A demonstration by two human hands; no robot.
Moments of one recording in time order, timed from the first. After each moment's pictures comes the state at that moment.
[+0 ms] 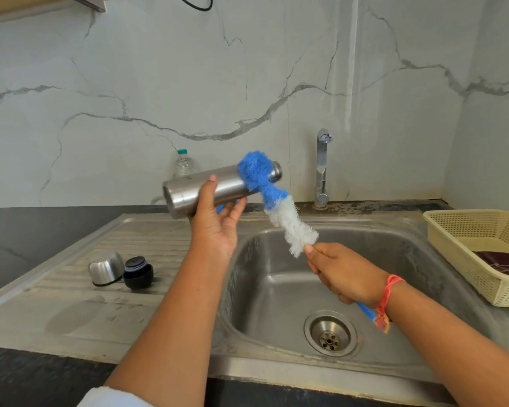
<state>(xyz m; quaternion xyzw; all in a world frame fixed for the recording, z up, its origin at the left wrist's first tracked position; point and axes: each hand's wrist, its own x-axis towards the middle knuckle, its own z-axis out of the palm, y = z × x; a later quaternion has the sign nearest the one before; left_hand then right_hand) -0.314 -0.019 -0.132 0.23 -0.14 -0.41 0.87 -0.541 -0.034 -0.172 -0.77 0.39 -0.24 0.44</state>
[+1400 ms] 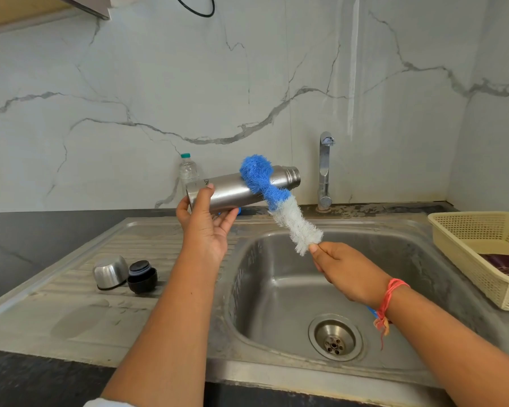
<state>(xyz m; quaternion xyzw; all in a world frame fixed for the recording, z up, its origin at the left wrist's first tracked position) -0.297 -0.011 -0.127 0.32 -0.14 -0.38 0.86 -0.542 -0.041 -0.176 -0.82 0.39 -0.26 0.32</state>
